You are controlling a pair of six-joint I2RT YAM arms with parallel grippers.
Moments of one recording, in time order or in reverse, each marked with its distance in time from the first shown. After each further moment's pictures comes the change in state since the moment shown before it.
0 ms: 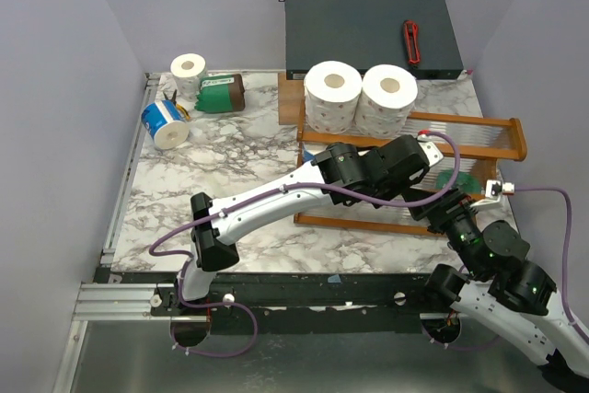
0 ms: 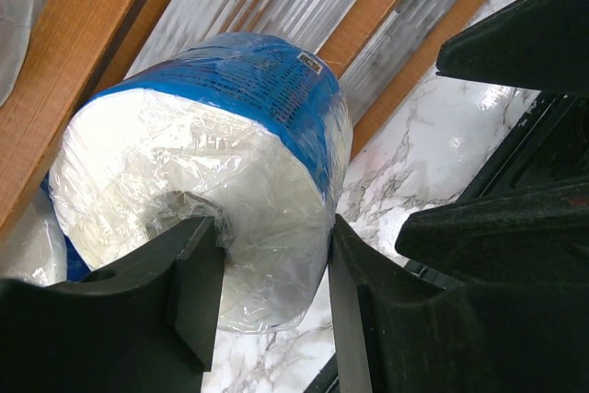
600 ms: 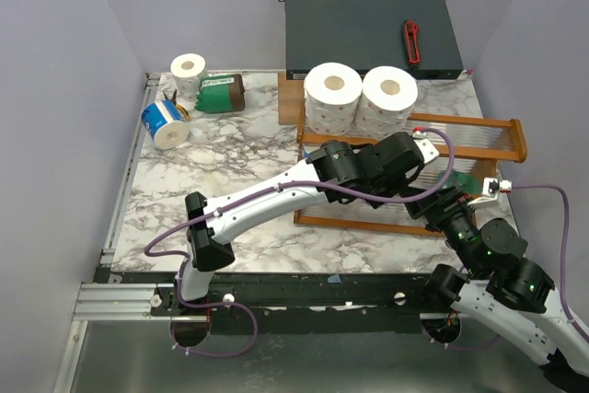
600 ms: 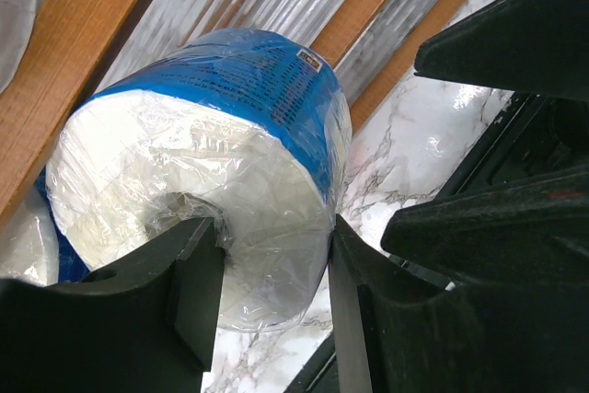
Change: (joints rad) left arm 0.014 -0.038 -0.043 0.015 0.051 -0.037; right arm 0.000 0.024 0.000 0.025 -0.014 0.000
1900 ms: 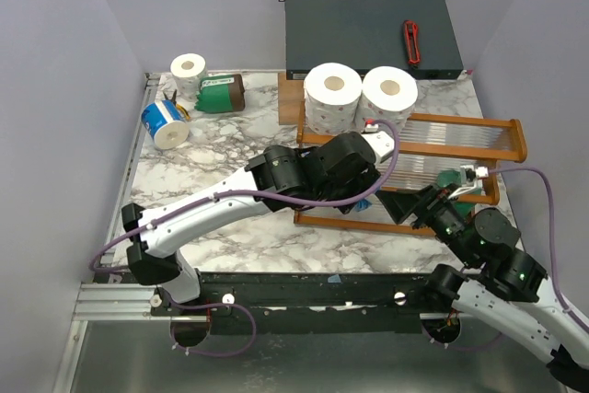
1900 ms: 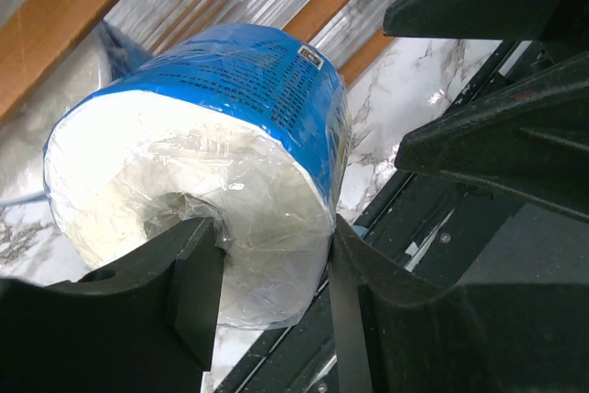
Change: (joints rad) left arm 0.002 -0.354 -0.348 0.074 0.021 -0.139; right arm 0.000 0.142 0.026 0.137 -0.235 -0.183
